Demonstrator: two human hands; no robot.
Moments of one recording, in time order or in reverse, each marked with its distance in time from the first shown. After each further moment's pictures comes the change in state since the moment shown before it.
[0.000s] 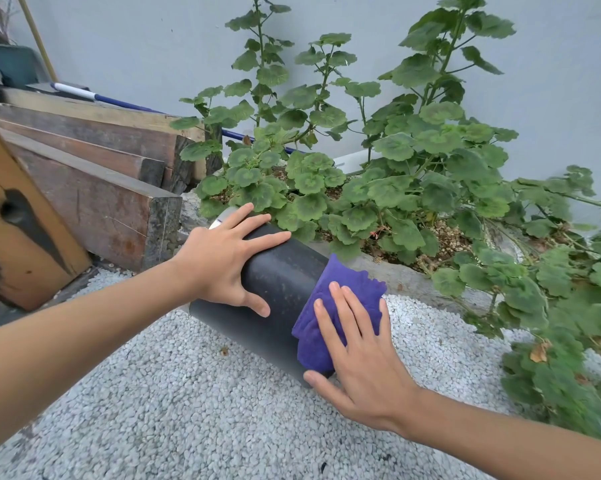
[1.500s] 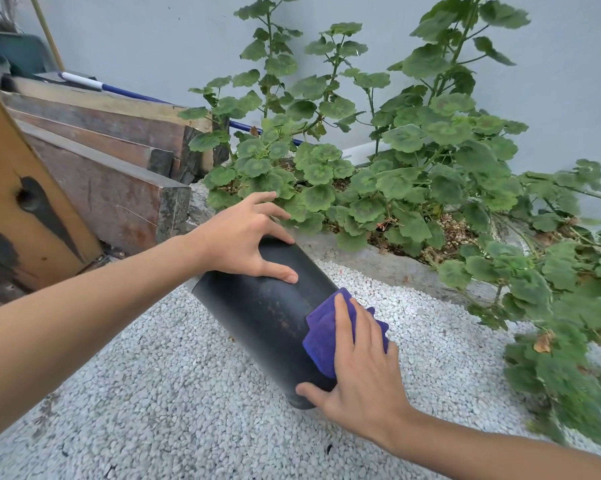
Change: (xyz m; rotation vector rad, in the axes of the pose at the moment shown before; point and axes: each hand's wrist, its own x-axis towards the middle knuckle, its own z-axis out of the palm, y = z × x) left_hand 0.005 -0.003 -0.021 -0.412 0.081 0.143; right_hand -0.012 -0.044 -0.007 0.244 -0.225 0.349
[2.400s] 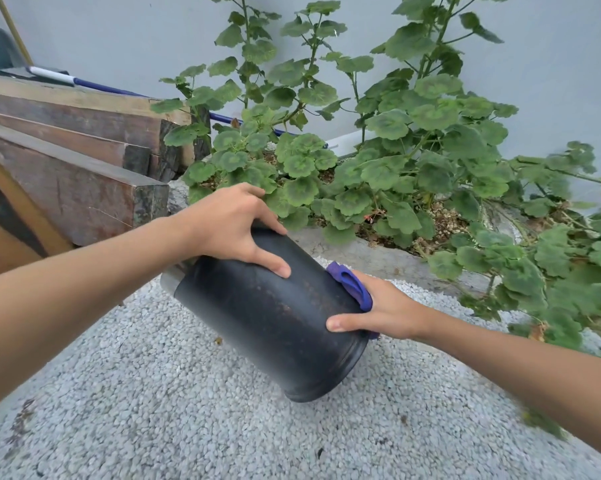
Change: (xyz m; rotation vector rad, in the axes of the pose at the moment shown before) left_hand 0.035 -0.001 -0.004 0.040 -0.073 -0.006; right_hand 0.087 0.094 -0.041 0.920 -0.320 -0.099
